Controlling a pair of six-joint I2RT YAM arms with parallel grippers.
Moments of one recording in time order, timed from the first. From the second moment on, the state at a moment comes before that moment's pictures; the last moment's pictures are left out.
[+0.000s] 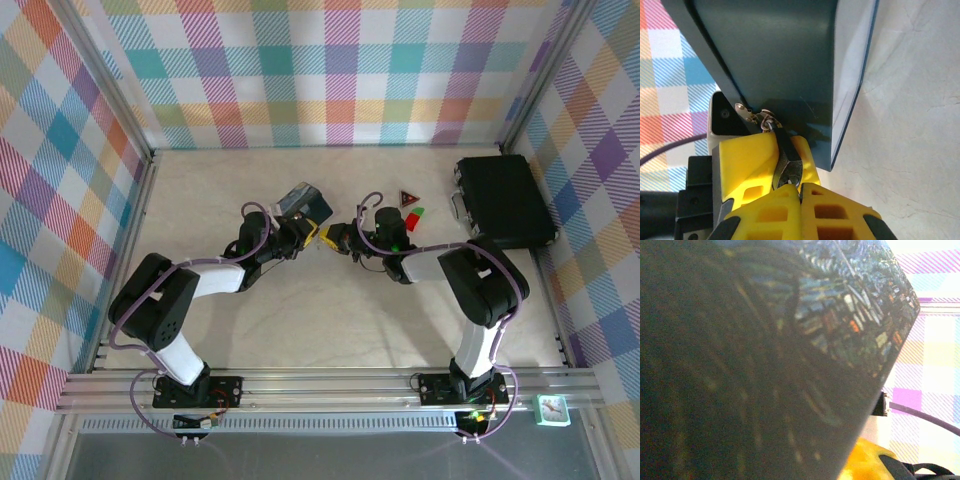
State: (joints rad) left arm -0.49 1.66 0.70 0.65 0.38 -1.39; right arm 0.53 1.82 0.78 0.77 -0.63 1.39
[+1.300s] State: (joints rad) left arm -0.47 1.89 0.65 1.16 0.35 -1.22; right arm 0.52 2.04 0.83 1.13 -0.67 2.10
